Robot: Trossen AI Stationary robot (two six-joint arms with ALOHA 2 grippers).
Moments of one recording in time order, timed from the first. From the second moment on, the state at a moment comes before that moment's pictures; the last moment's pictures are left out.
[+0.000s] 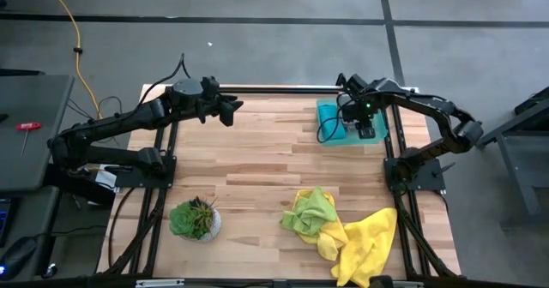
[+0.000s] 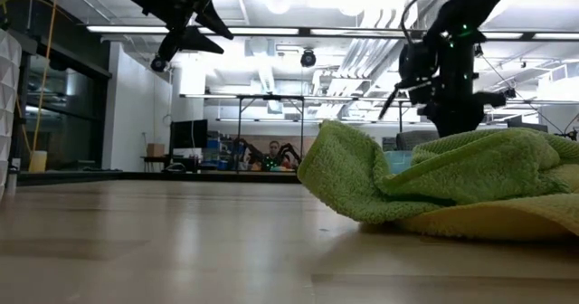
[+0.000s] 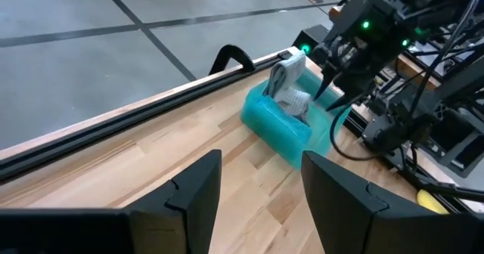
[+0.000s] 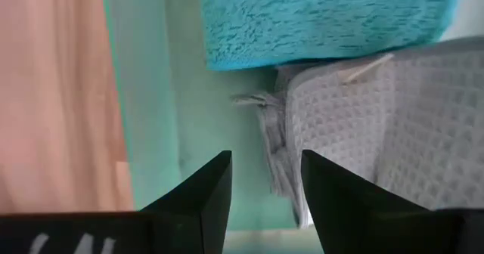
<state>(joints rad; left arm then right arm) 0.58 1.02 0.84 -0.22 -0.05 -0.47 -0.82 1.42 0.93 -0.96 0.00 -0.92</state>
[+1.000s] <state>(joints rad) 0.58 1.02 0.84 -0.22 -0.05 -0.47 -0.81 1.42 0.74 -0.67 0.10 -1.03</state>
